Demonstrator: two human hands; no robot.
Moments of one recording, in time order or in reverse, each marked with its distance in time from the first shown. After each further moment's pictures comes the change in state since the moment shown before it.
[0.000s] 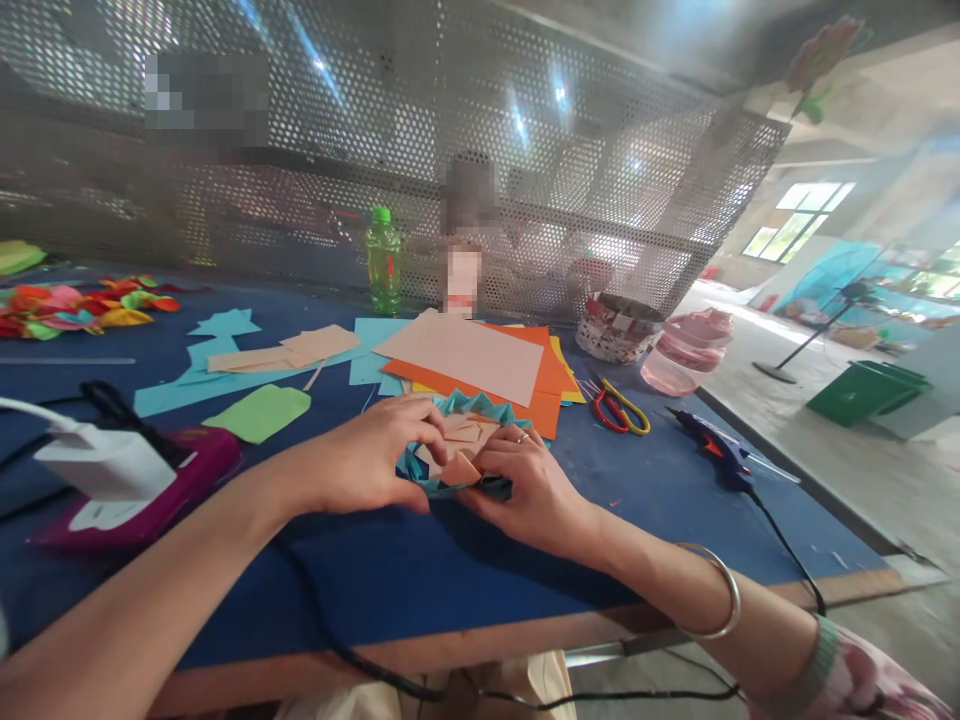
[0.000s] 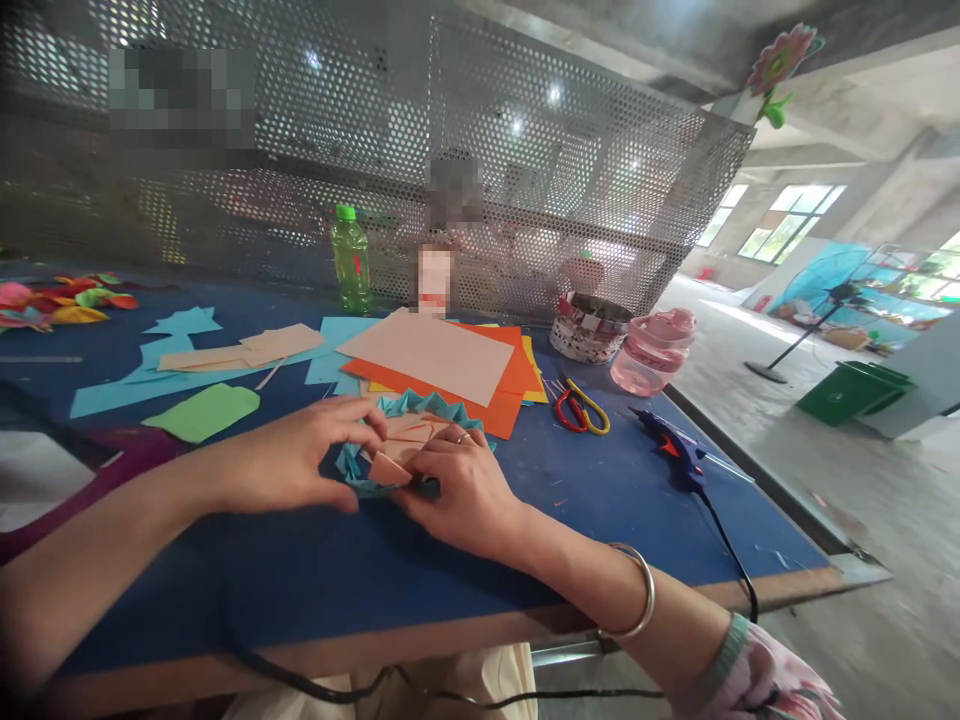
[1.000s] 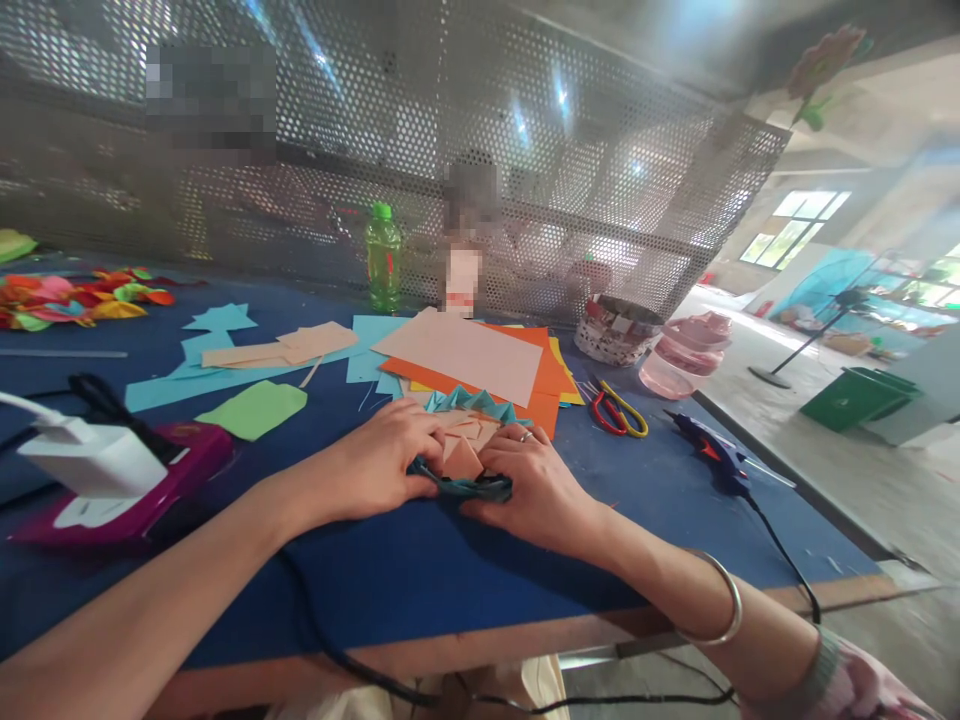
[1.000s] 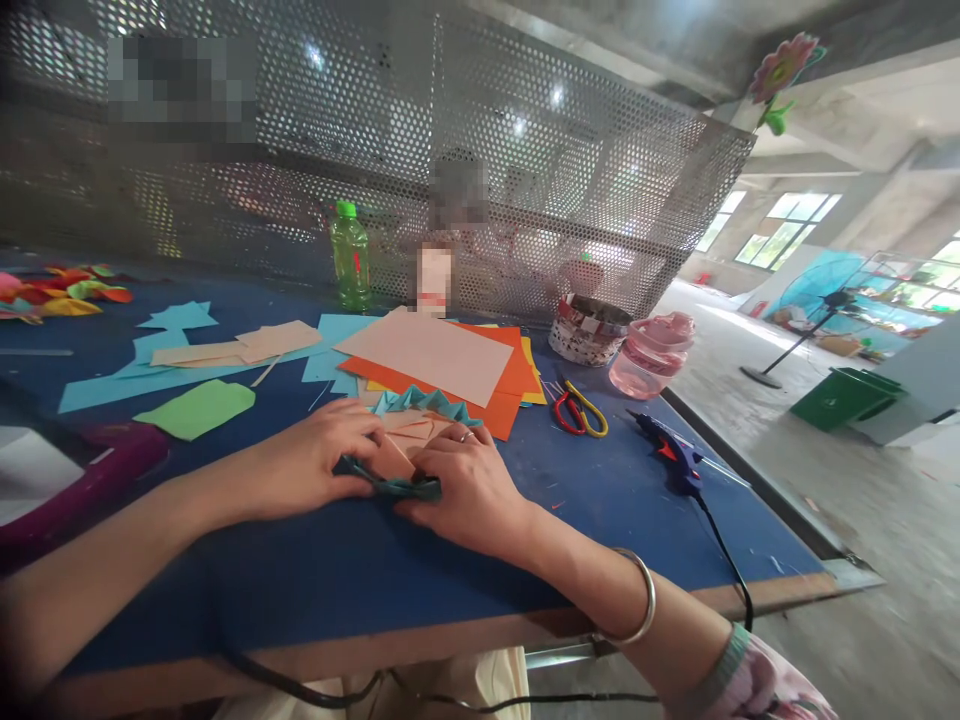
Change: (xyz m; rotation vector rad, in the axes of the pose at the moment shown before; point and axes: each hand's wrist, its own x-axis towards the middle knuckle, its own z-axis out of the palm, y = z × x) left_hand 0.008 -0.007 0.021 -0.036 0.089 0.127; right_hand 0.001 0.005 -0.007 -0.070 -0.092 0.020
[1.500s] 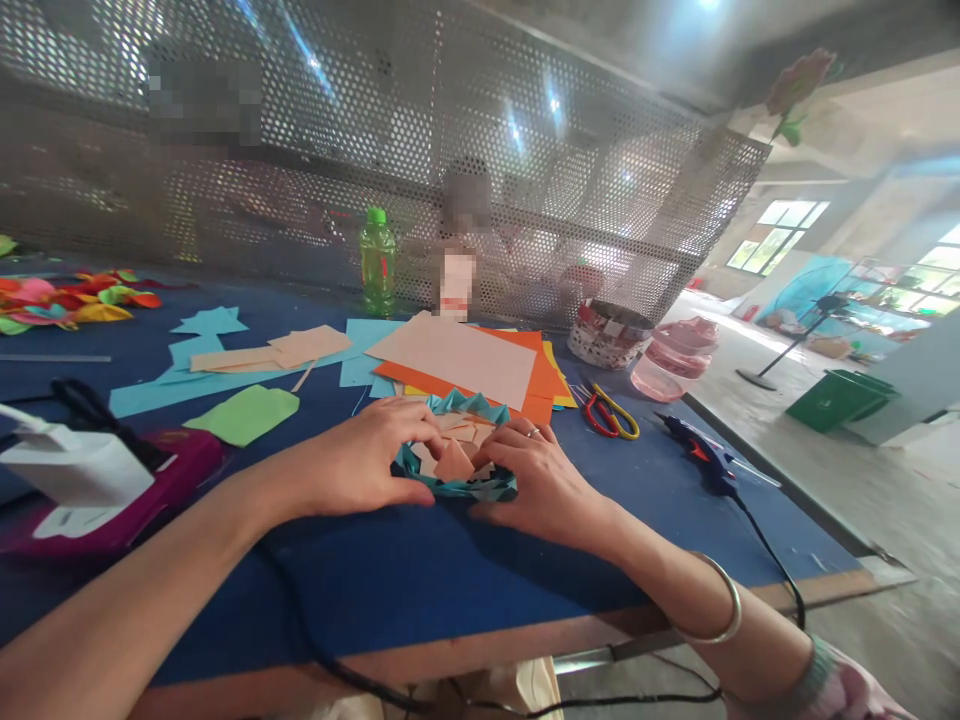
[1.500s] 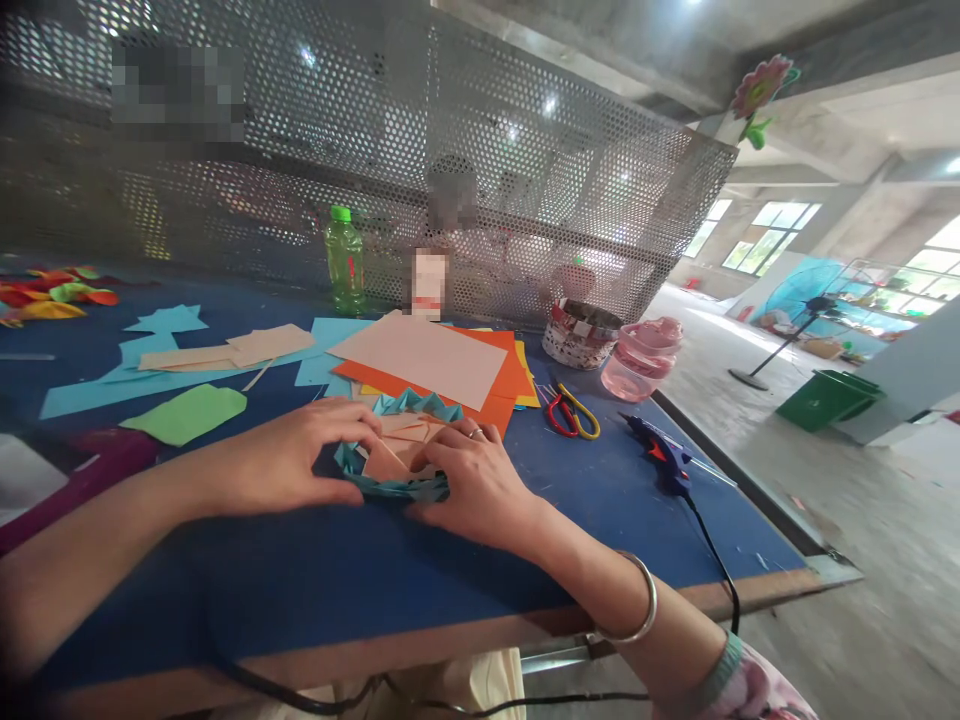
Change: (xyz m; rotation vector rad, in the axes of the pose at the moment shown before) left_hand -0.003 0.006 -0.017 0.038 -0.011 -0.092; right_hand -0.003 0.004 -0.014 -0.050 -0.049 0.048
